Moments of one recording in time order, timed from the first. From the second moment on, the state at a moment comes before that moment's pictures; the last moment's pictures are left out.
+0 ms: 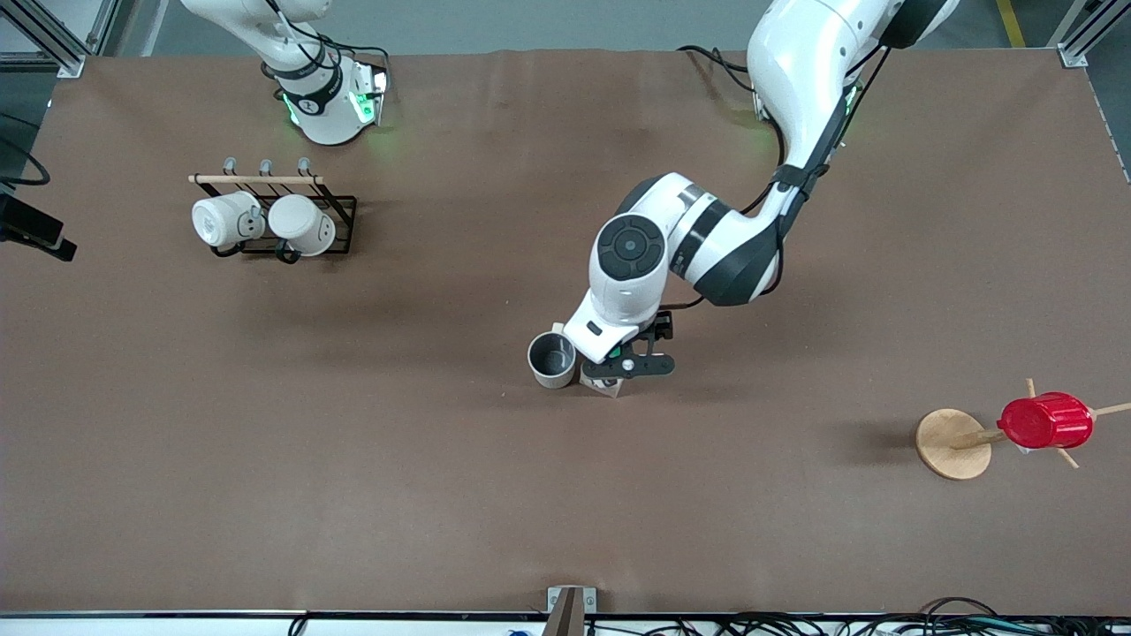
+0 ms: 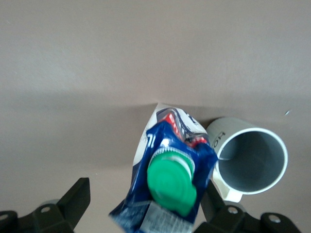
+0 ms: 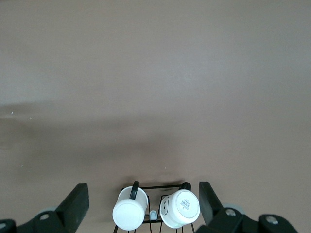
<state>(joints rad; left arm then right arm) -0.58 0.69 -0.12 -1.27 0.10 1.94 -0.74 -0.04 0.08 -0.09 -1.41 0.01 1.50 -0.05</state>
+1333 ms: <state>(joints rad) -0.11 0.17 -0.12 -1.43 -0.02 1.69 -0.28 -0.04 0.08 -0.09 -1.42 0.01 1.50 -0.05</state>
